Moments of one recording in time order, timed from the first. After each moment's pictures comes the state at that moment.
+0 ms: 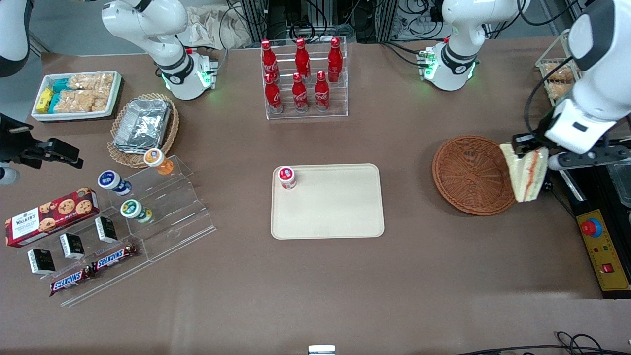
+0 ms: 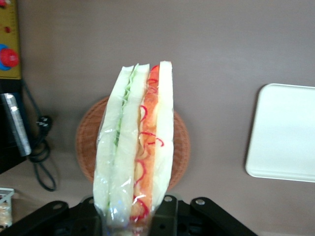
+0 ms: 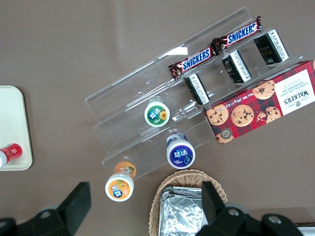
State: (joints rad) arm 0.09 -0.06 -0.22 -1.82 0.01 1.74 -0.23
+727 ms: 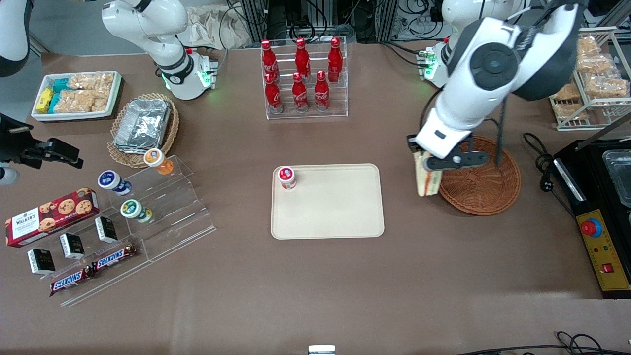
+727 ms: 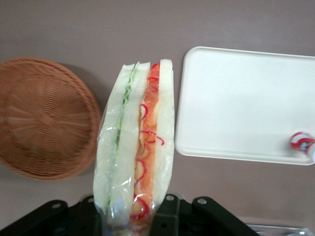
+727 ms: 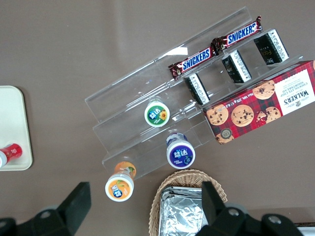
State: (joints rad) arm 0.08 0.09 -0.59 -1.79 0.01 1.79 -0.62
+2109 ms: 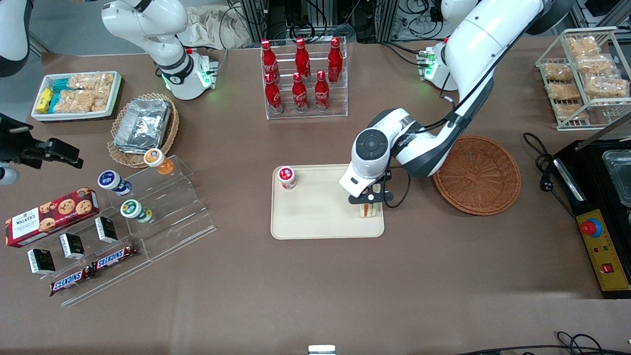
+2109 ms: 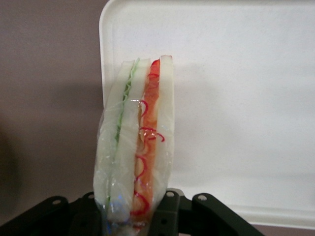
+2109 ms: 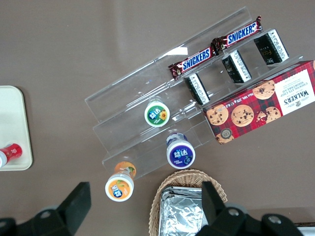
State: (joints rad) arm -0.11 0.61 -0.62 -1.79 0.39 2.11 -0.94
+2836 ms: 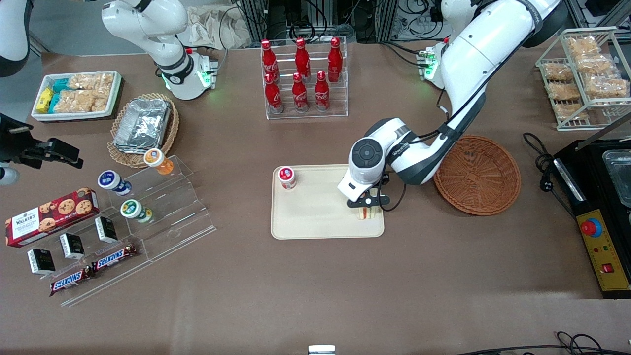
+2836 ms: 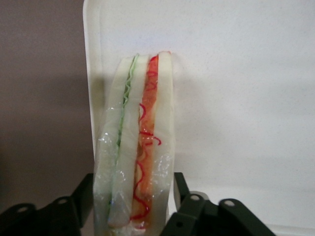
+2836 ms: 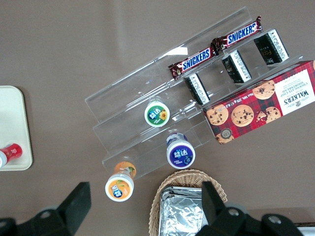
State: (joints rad) arm -0.11 0.66 -0.61 -1.77 0.42 2.13 -0.96
